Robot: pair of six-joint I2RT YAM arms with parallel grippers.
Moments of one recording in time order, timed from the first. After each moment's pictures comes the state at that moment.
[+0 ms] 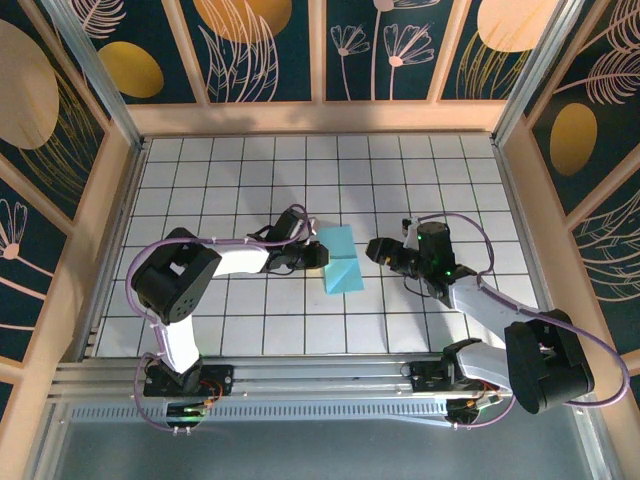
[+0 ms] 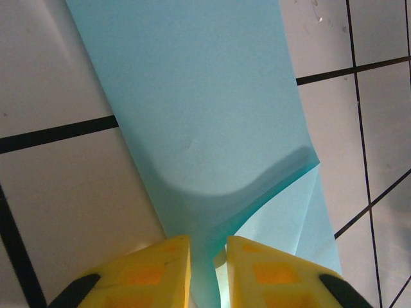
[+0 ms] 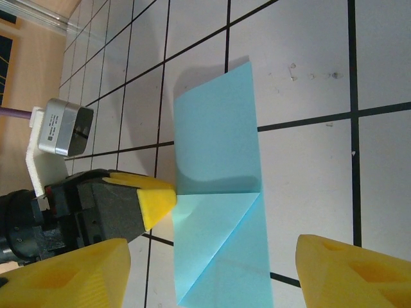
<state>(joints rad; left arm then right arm) -0.67 1.86 0.93 0.05 0.34 -0.68 0.35 1.18 0.43 0.12 -0.43 0.70</state>
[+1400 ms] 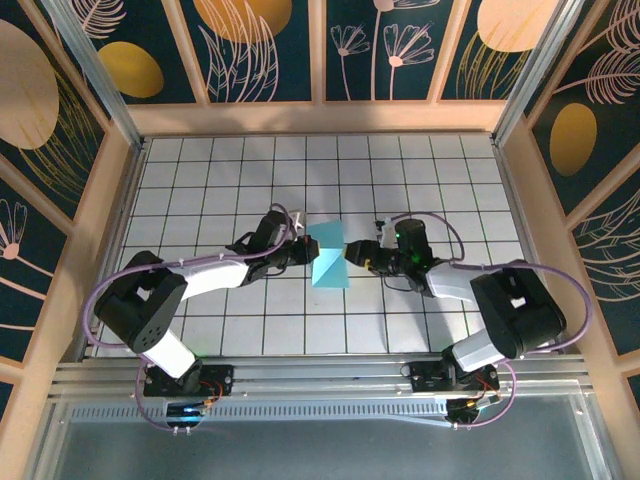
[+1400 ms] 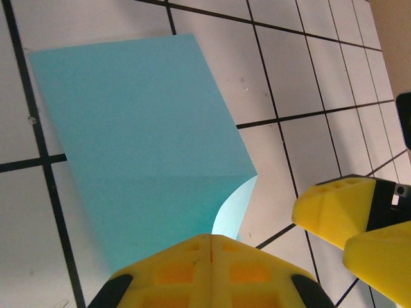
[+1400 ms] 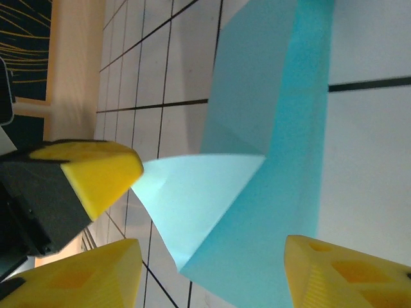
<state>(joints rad) -0.67 1.61 0.76 0.17 0.24 -0.74 0.45 1.50 0.48 0.43 -0.62 0.81</state>
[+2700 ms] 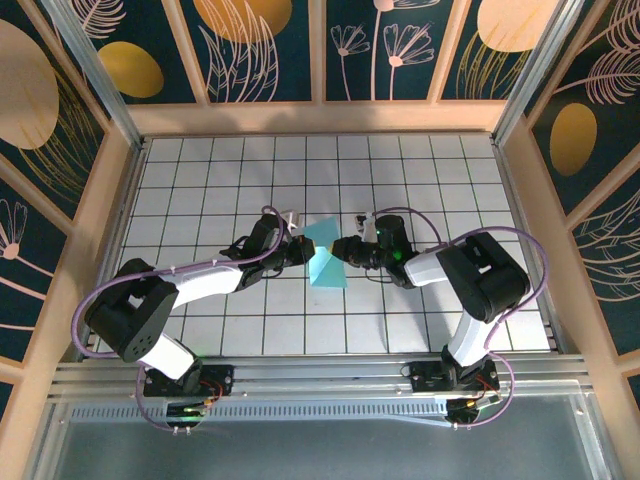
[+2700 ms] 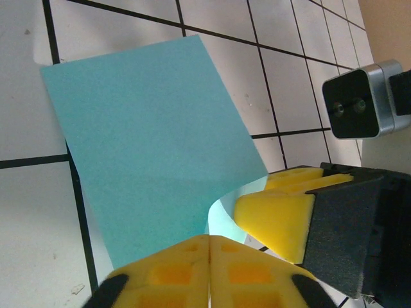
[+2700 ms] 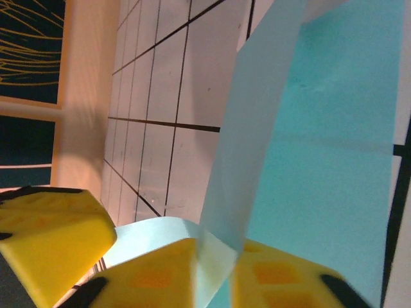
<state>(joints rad) -0.67 1.55 0.71 0.20 0.19 -0.78 0.53 1.75 0.58 0.66 -0.60 0.88</state>
